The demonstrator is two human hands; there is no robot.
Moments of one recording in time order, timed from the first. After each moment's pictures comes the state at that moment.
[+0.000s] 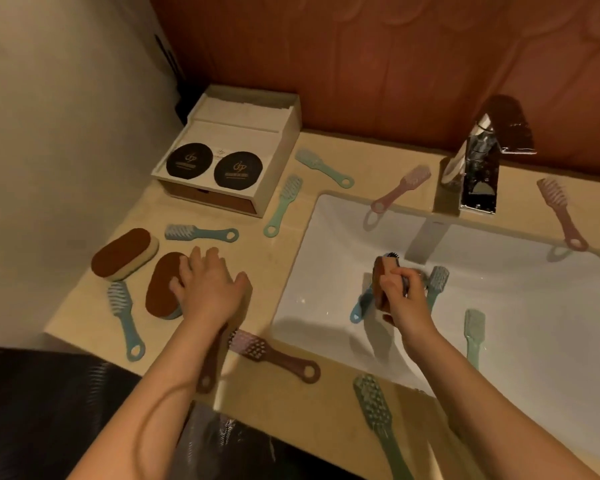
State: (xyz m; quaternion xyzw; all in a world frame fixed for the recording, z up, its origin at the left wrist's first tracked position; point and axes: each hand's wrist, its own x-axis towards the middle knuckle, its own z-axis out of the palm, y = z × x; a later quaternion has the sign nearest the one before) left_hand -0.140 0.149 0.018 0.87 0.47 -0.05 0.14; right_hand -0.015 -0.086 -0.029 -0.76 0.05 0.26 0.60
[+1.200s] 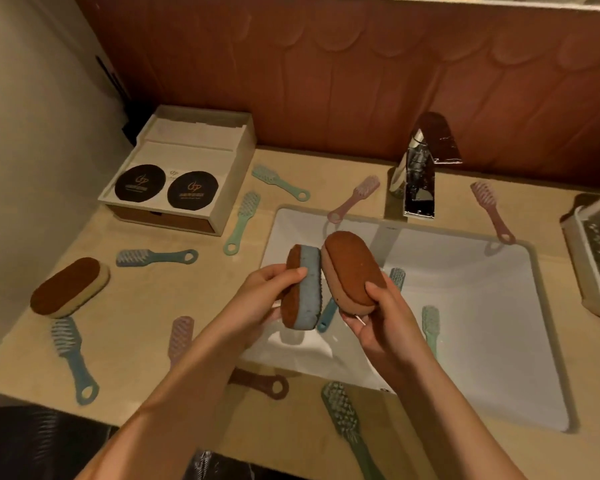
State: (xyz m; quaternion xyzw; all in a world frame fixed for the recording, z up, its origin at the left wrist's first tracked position) left_hand -0.083 0.063 0.059 0.56 0.34 -0.07 0.75; right_hand -0.038 -0.100 0.045 -0.44 0.14 0.32 0.83
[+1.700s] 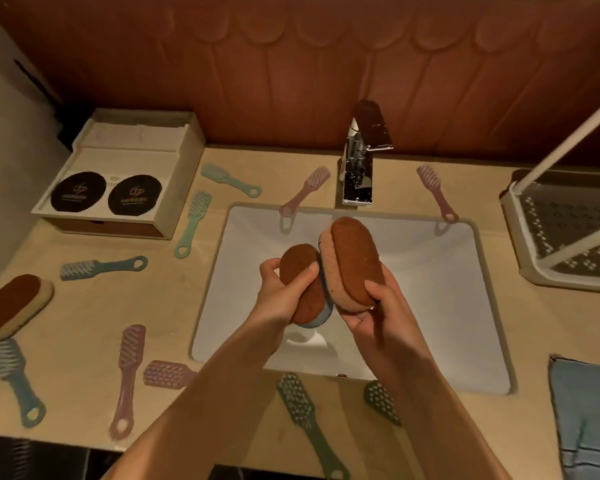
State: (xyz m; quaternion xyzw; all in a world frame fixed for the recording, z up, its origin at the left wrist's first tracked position) left_hand -0.051 -0.025 0.048 0.59 0.36 -0.07 0.72; right_hand -0.039 -0.164 0.065 -0.43 0.11 0.27 0.86
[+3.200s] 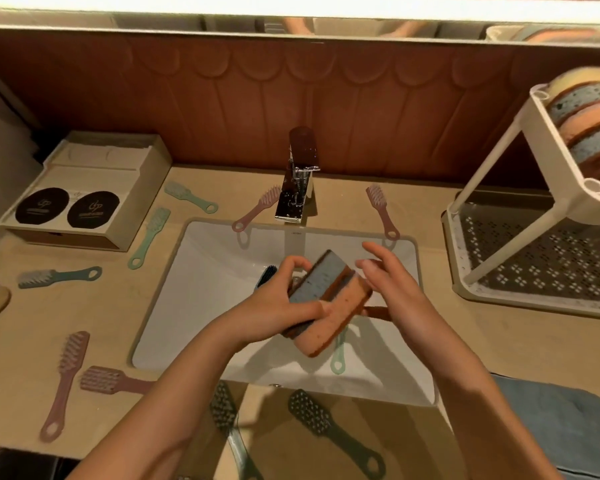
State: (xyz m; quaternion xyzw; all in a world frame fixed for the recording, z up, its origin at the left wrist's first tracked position) left_hand -0.027 -0.105 0.095 0.76 0.10 -0.19 0.62; right_hand 0.025 -0.290 0.105 -0.72 -0.08 0.26 0.64
